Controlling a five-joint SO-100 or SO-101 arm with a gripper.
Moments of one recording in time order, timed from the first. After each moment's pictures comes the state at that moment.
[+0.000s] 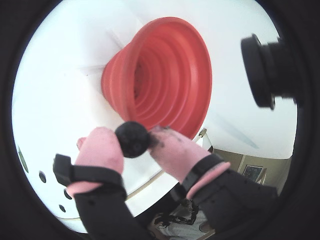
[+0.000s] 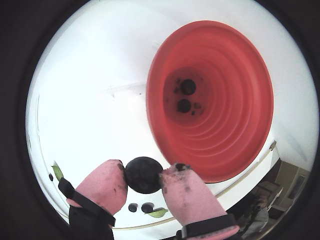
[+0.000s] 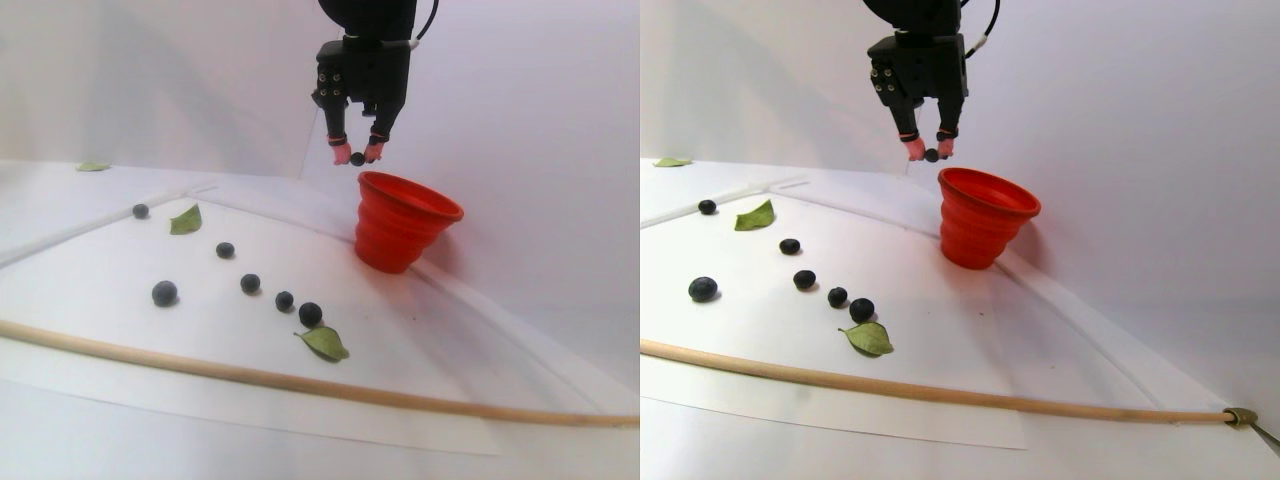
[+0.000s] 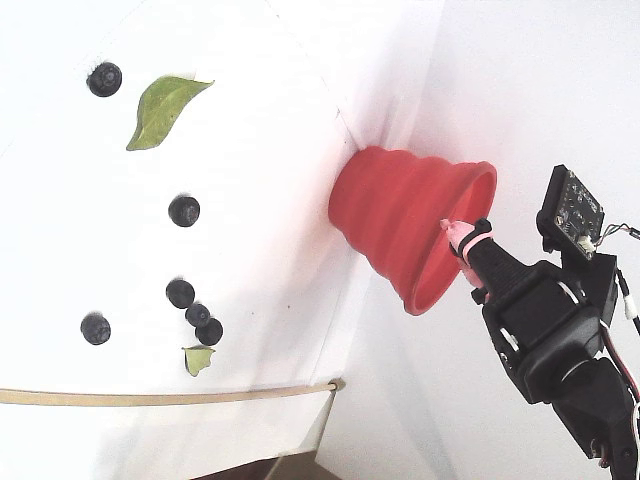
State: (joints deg) arm 13.3 98.7 113.6 8.8 -90.0
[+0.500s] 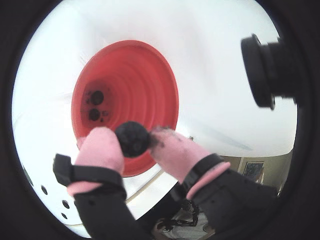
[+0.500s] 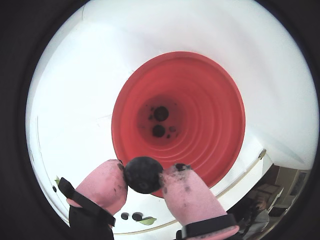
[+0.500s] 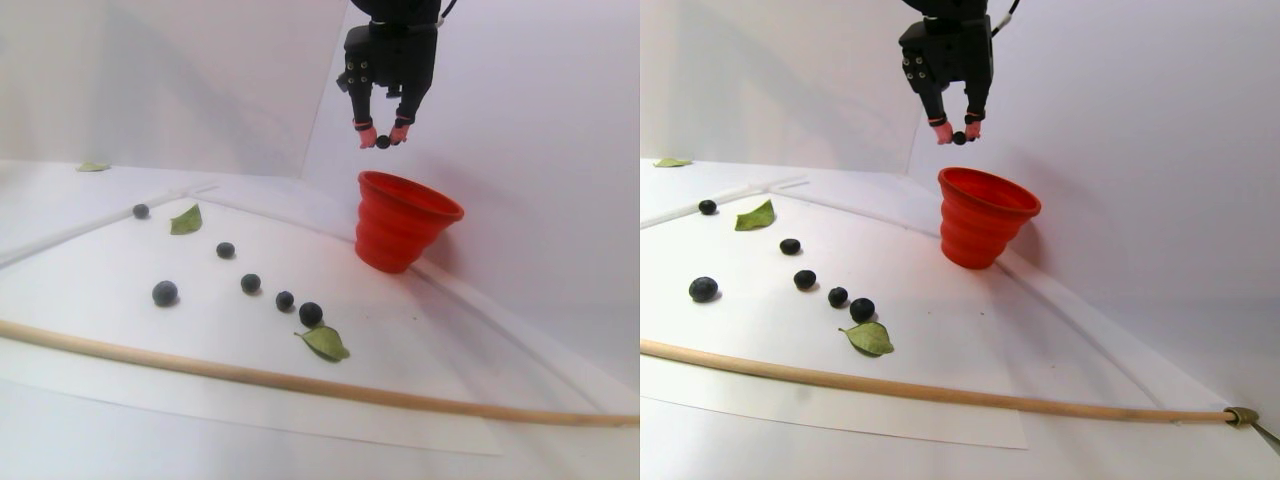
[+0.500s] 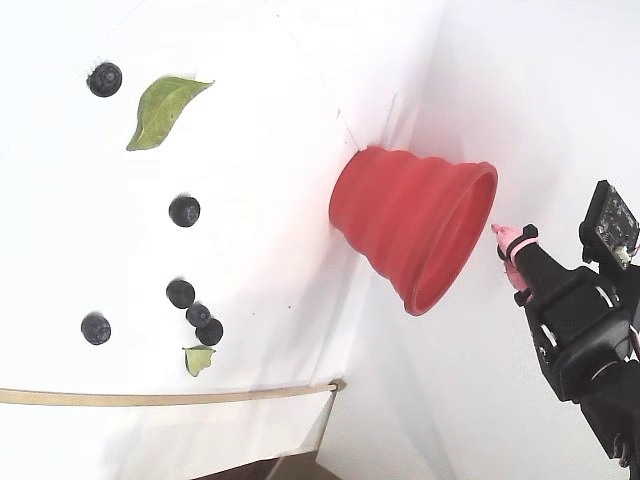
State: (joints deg) arm 17.8 98.7 109.1 8.8 -91.2
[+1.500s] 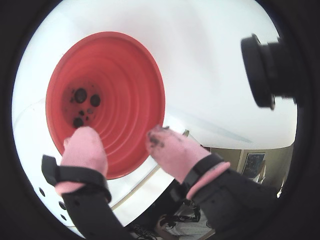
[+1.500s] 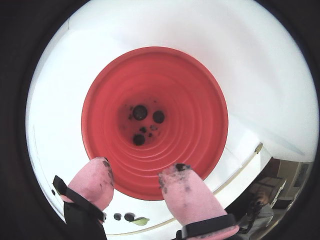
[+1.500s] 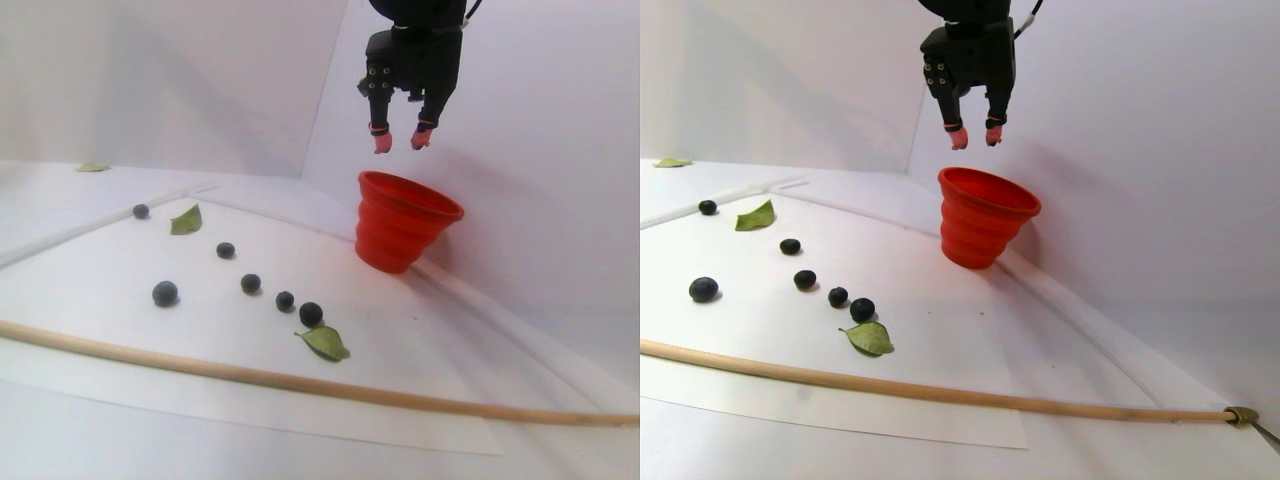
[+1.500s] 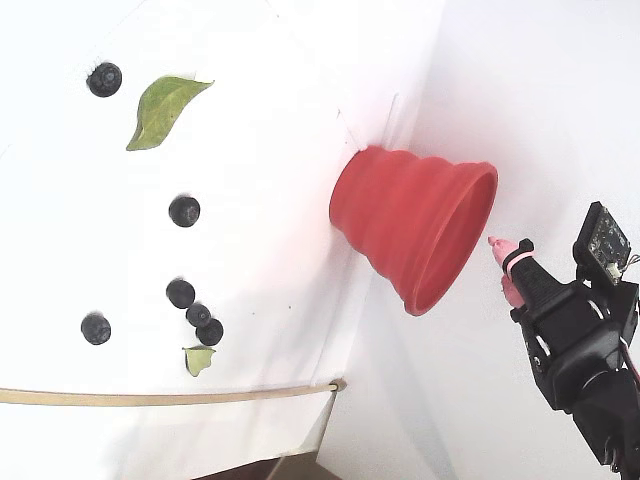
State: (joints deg) arm 20.9 96.5 108.9 8.1 -90.0
